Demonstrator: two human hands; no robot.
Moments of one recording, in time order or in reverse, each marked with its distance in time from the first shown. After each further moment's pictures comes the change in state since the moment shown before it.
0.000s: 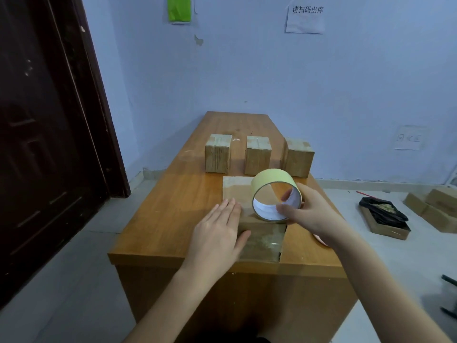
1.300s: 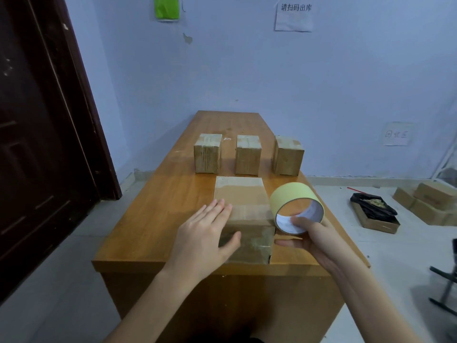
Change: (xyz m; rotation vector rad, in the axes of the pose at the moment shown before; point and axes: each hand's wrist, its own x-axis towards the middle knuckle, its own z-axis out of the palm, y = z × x) left_hand 0.003 -0.003 -0.004 -0.156 0.004 -0.022; right_hand -0.018 0.052 0.001 0.901 0.082 0.410
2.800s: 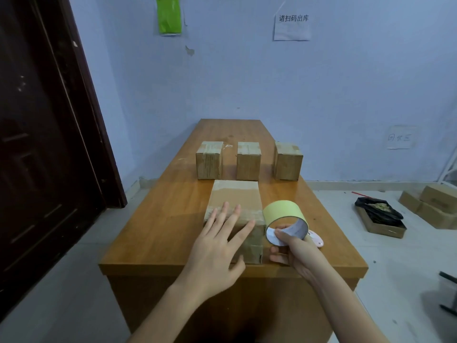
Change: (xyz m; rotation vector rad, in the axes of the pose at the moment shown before) left_hand -0.010 0.013 0.016 0.075 -0.067 0.182; right_hand 0.011 0.034 0.010 -0.007 0.008 0.104
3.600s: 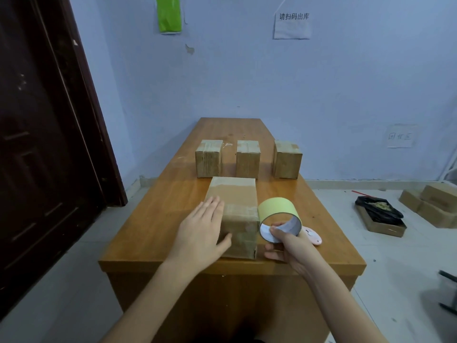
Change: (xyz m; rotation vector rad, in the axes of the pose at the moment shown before) left_hand 0.017 -0.022 -0.010 0.130 -0.021 -0.209; right_hand -0.003 -0.004 0.008 -0.058 0.020 0.015
